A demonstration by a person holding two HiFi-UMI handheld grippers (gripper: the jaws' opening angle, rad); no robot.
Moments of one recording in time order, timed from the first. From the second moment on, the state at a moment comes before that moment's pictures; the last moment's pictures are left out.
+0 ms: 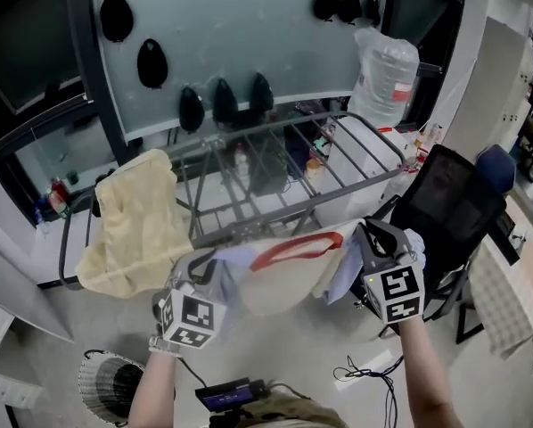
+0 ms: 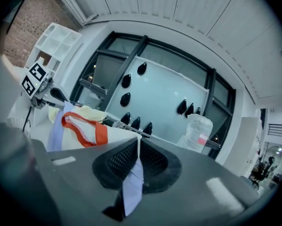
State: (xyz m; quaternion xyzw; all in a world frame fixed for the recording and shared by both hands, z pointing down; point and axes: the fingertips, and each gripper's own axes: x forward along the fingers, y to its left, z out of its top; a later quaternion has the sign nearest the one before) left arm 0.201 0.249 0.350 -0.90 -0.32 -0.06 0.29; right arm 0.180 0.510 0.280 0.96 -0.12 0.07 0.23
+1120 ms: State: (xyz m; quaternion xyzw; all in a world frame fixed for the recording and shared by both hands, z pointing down) left arm 0.489 0.363 0.302 -0.89 -0.34 -0.01 0.30; right arm 0.431 0.637 0.264 0.96 -0.01 0.08 0.27
